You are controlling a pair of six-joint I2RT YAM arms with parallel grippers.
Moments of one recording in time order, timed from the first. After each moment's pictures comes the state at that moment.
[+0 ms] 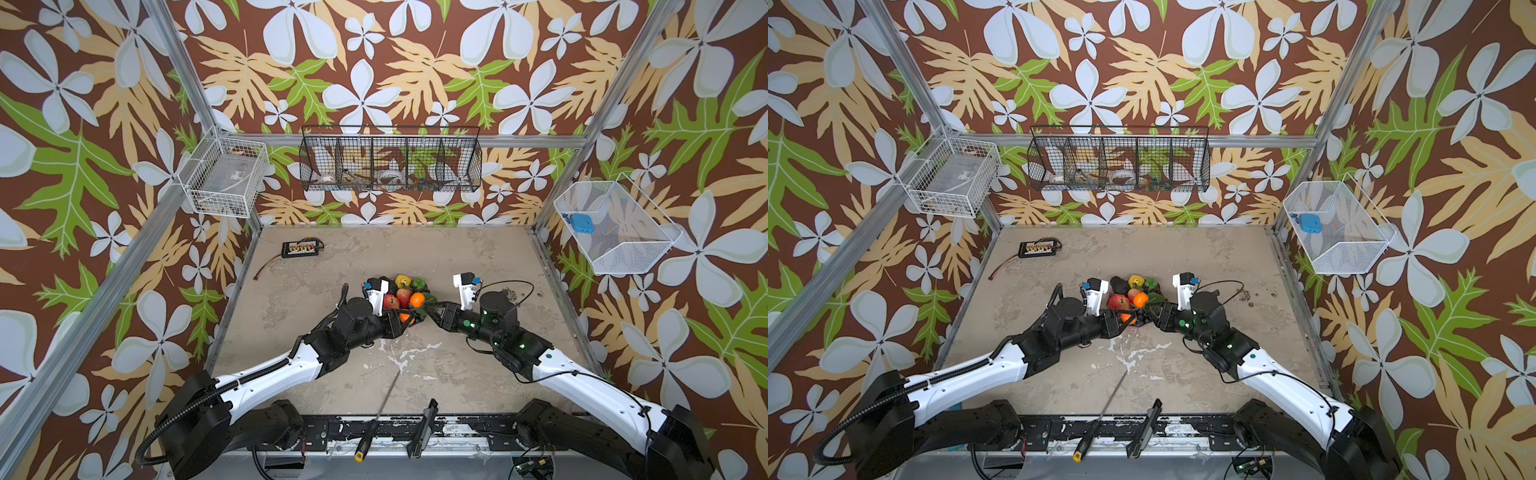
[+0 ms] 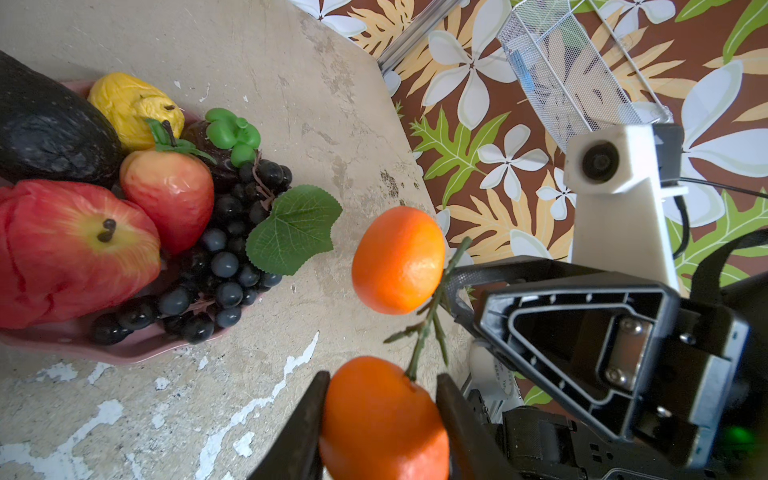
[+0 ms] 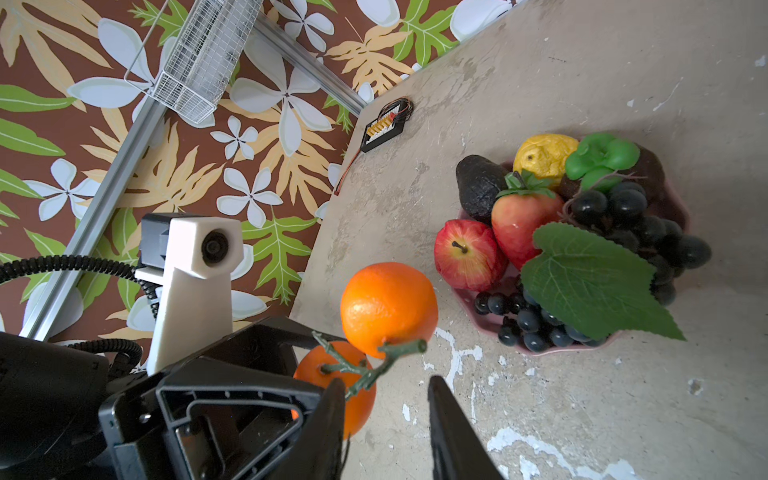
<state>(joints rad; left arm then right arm) -0.82 1.19 0.64 0.20 0.16 -0.85 0.62 1.02 0.62 0.06 -0.26 0.82</state>
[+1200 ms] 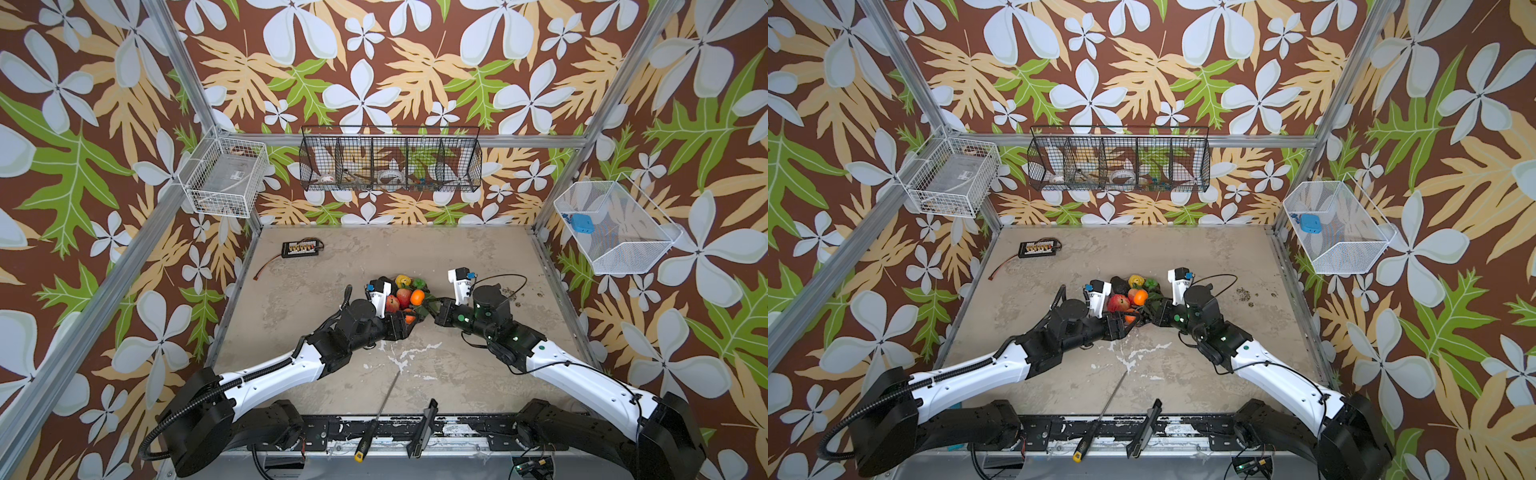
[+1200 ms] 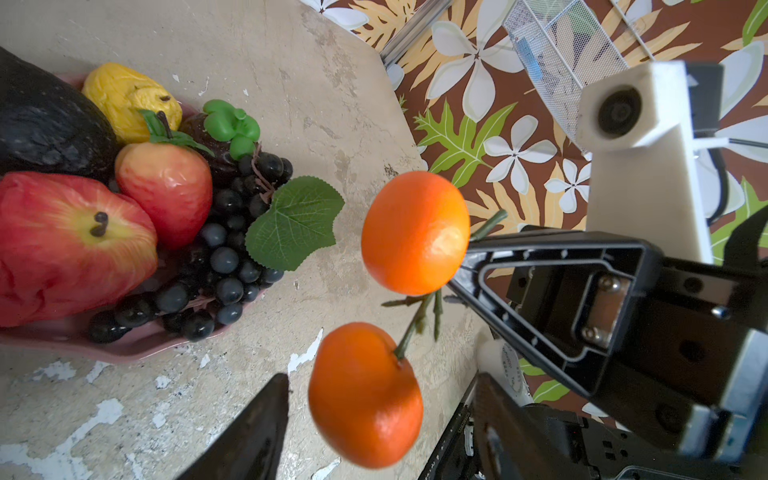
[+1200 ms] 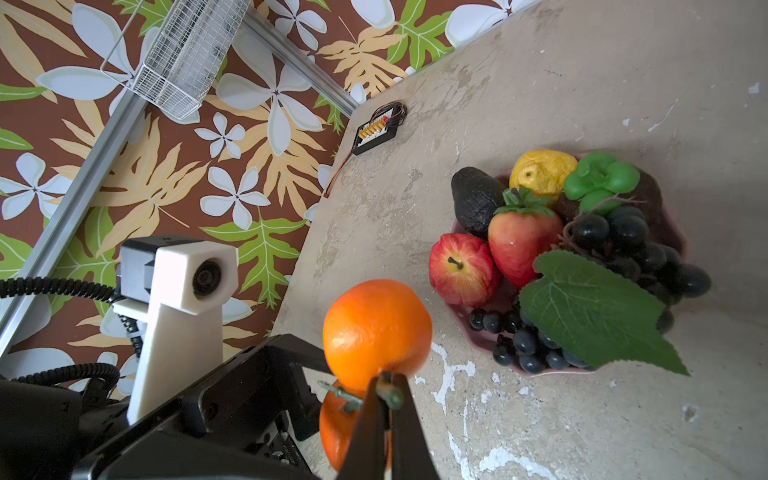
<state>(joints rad) -0.84 1.19 0.64 0.21 0.12 -0.83 0.64 1.10 0.70 0.03 -0.21 0.76</state>
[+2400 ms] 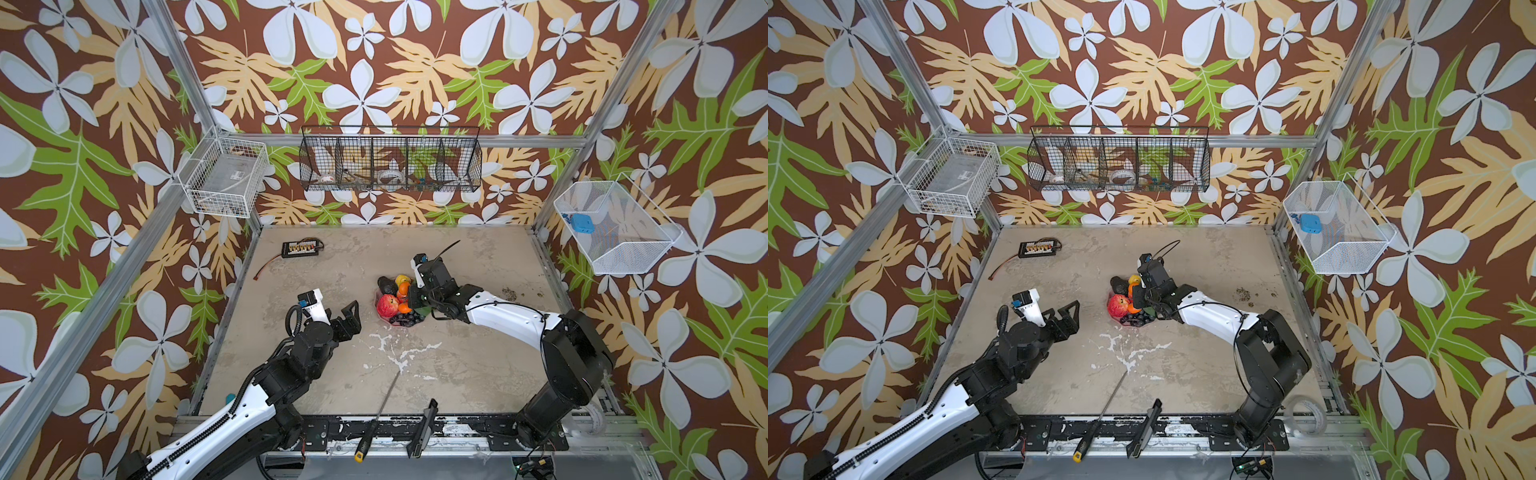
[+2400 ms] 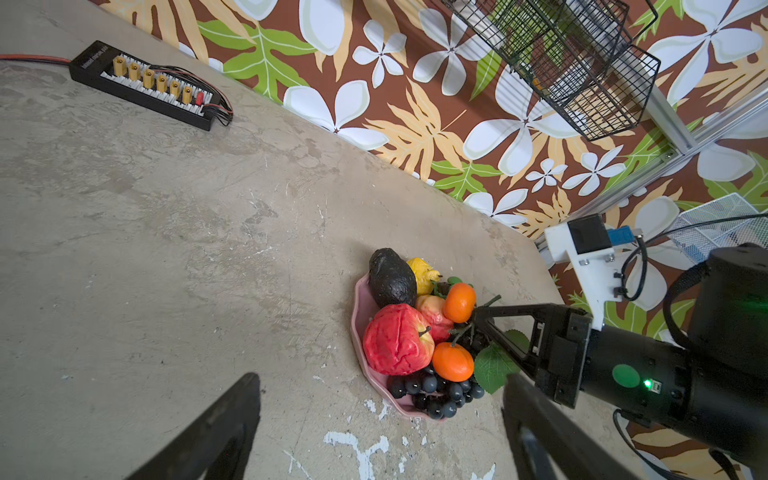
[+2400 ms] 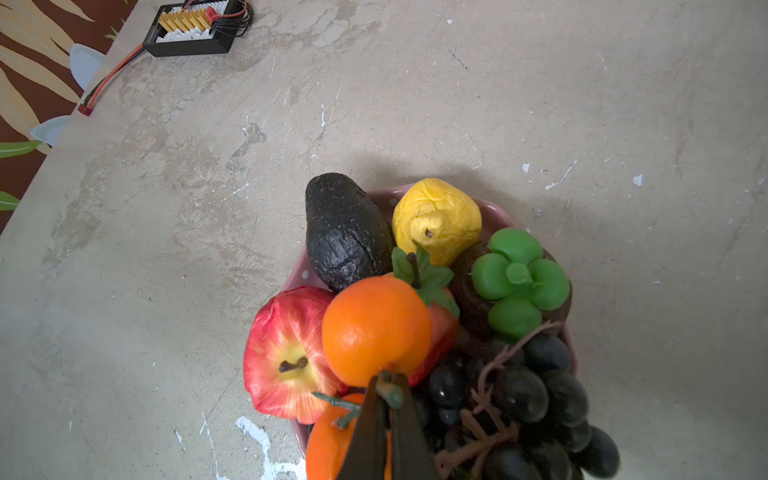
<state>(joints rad) -0.75 0.67 0.47 -0.13 -0.49 -0.76 0.67 1.69 1.12 -0.20 0.05 0.40</state>
